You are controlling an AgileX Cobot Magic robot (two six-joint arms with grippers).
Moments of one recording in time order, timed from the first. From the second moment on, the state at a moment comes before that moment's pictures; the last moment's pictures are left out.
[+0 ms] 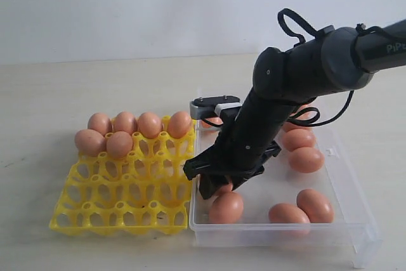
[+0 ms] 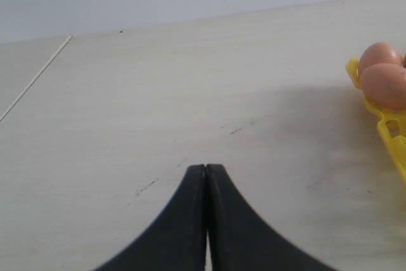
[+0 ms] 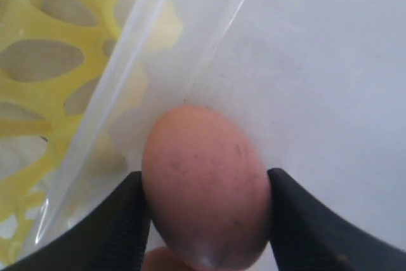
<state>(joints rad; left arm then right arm) 0.09 0.01 0.00 0.10 0.39 0.03 0.56 2.03 -1.20 0.46 0.71 -0.27</state>
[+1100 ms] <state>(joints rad) 0.09 0.01 0.00 0.10 0.39 0.03 0.77 2.09 -1.20 -0.16 -0.27 0.16</state>
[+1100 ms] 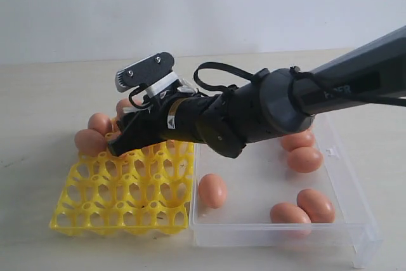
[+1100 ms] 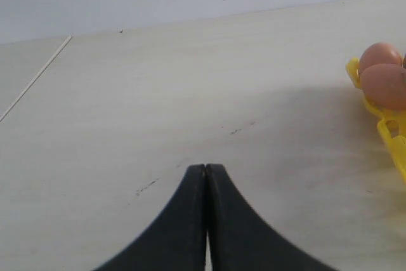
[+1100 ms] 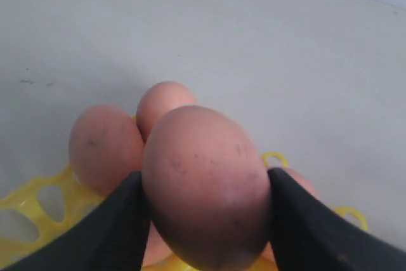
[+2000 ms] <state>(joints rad) 0.09 0.01 0.00 0.10 0.39 0.03 0.77 2.09 -1.11 -0.14 -0.29 0.19</state>
